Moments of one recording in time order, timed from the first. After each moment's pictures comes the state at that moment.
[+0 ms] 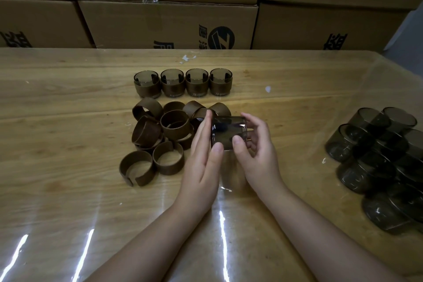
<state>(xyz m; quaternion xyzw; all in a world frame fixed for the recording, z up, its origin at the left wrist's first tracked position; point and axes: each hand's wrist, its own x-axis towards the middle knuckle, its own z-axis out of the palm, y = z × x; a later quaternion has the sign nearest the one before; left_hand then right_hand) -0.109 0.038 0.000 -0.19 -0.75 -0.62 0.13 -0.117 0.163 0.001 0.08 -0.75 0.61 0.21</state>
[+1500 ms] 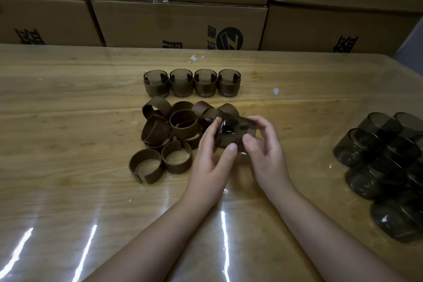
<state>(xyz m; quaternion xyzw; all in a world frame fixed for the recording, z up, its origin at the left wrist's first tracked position) -0.113 0.036 0.002 -0.13 -0.73 -0.66 0.06 -0.121 0.163 -0.001 0.11 -0.68 0.71 0.16</state>
